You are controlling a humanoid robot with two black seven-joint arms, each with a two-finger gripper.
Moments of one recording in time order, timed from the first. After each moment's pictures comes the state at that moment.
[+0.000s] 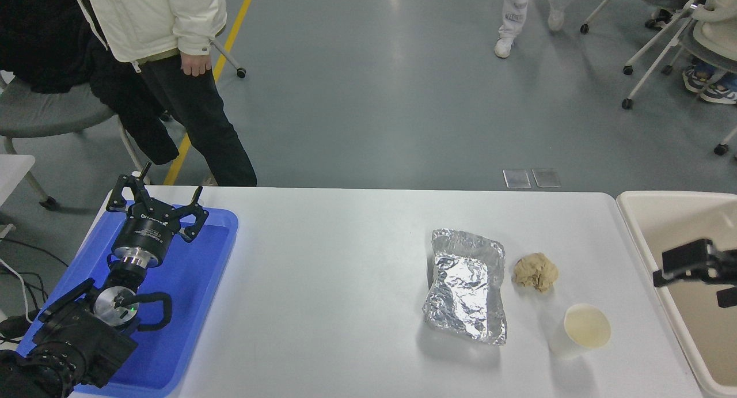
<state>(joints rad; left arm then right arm) -0.64 0.20 -0.85 -0.19 -0.21 -0.79 -0.31 2.06 -0.93 -1.44 1.61 -0.57 0.39 0.08</state>
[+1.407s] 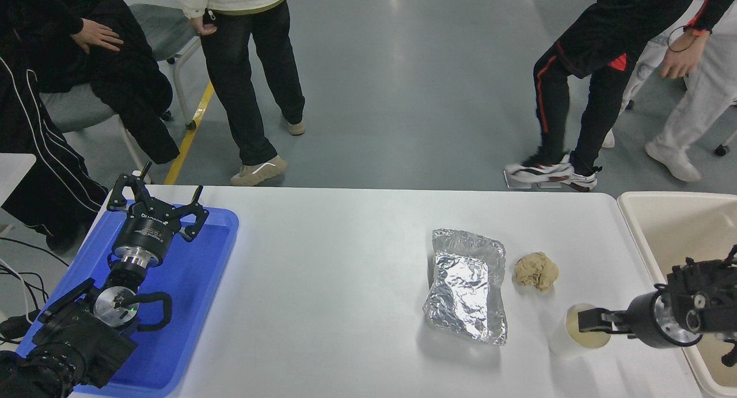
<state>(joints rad) -0.64 0.20 -0.85 -0.19 -0.21 -0.79 -0.31 1.29 -0.62 -1.10 1.25 -0.56 0.01 0.08</state>
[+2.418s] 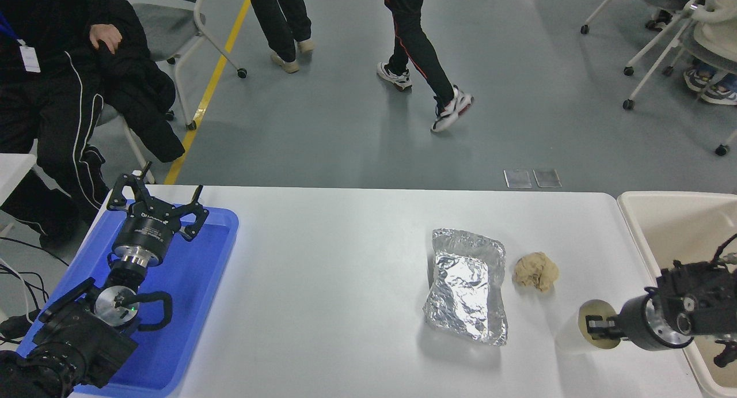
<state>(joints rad) -0.64 0.20 -0.85 -0.19 -0.21 -0.79 -0.31 1.48 -0.64 -1.18 1.38 -0.58 0.07 0.09</state>
